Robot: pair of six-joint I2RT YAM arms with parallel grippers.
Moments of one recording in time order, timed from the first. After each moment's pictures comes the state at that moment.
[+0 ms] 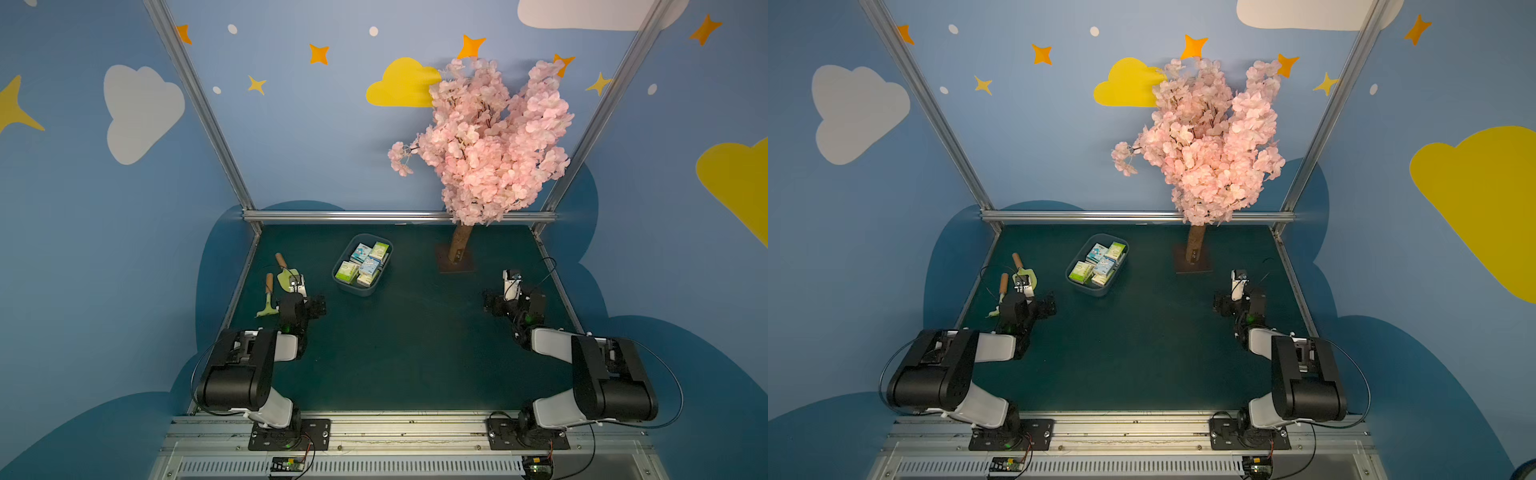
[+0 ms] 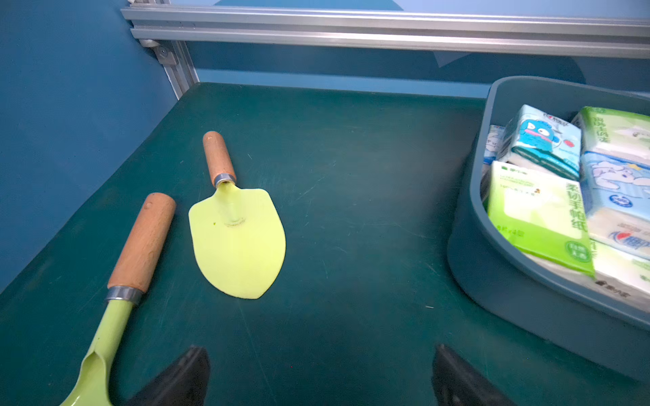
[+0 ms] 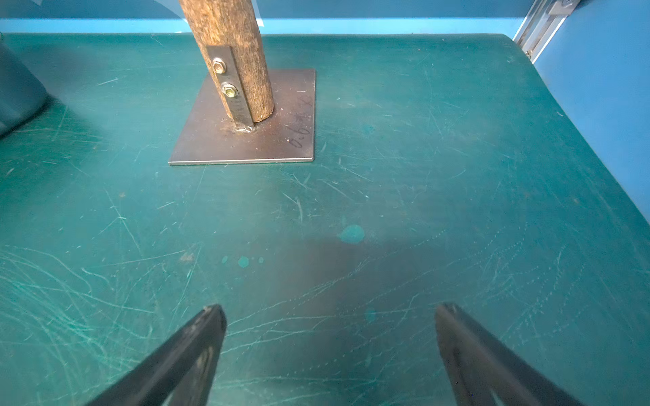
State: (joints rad) left arm 0.00 1.55 0.37 0.74 -0.13 -0.06; right arm 0.02 1.48 0.47 0.50 -0.11 -0.05
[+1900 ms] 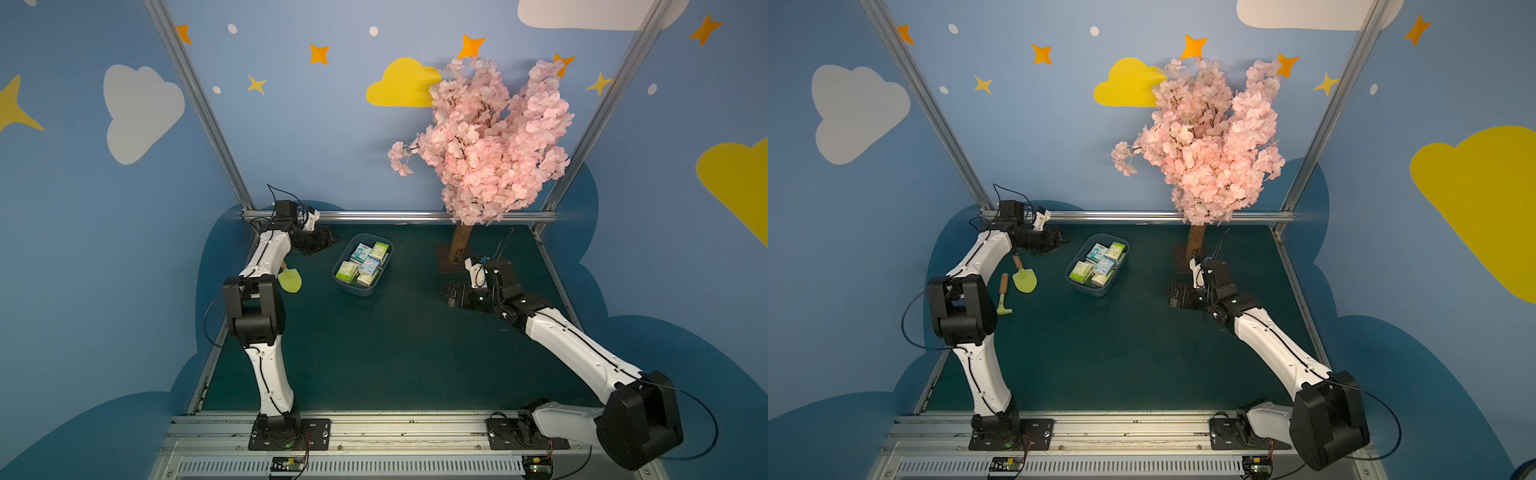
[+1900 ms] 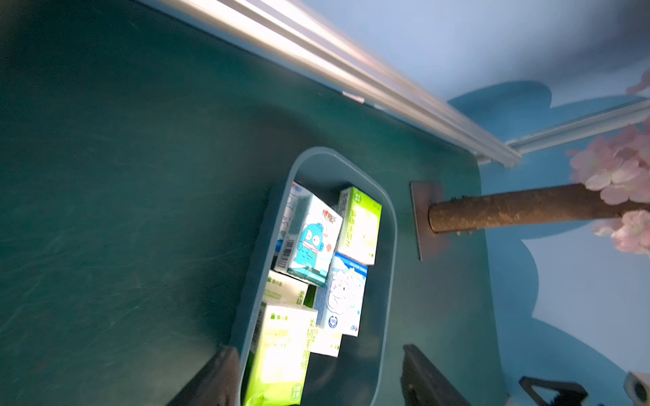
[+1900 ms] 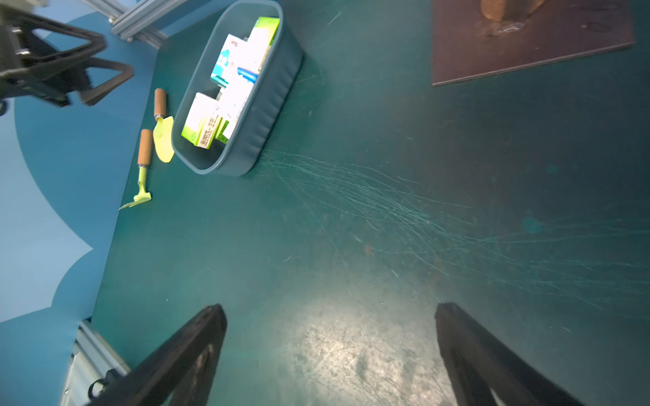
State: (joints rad) left arm 0.09 2.13 1.87 -0.73 0.70 -0.21; right arm 0.44 1.28 0.92 -0.39 -0.27 0.47
